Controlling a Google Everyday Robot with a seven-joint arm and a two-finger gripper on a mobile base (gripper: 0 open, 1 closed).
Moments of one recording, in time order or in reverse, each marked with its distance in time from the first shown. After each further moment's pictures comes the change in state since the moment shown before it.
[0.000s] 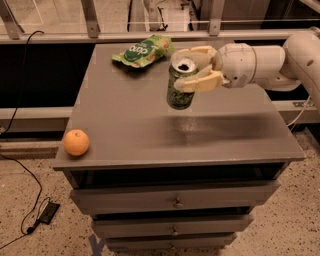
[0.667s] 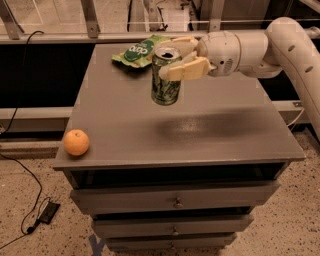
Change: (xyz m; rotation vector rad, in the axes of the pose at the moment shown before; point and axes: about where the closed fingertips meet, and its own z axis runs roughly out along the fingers) arm -0.027 -0.003 0.035 -0.102 -0.044 0.153
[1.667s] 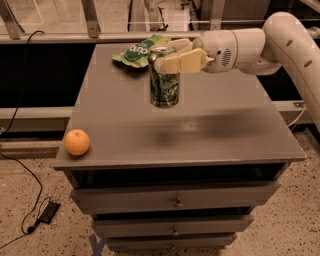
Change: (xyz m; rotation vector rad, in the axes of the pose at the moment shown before) arm -0.006 0.001 0.009 -0.004 0.025 0.279
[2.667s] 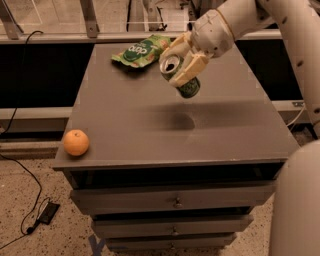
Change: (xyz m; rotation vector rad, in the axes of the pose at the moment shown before) arm 0.047 -0.060 -0.031 0.001 0.641 -0.452
